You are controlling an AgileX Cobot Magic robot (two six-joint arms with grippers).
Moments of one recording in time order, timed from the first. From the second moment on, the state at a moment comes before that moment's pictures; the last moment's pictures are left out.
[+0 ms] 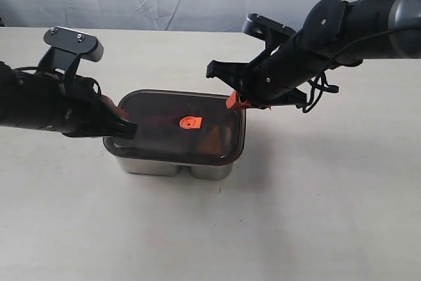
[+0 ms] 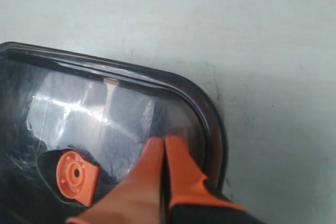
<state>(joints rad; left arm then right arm) -0.40 1.44 -0.69 -0.82 0.27 0.78 0.60 1.86 -1.15 0.59 0.46 0.00</state>
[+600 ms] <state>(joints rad) -0.40 1.58 -0.69 -0.87 0.25 0.82 0.60 1.93 -1.17 0.61 0.42 0.00</state>
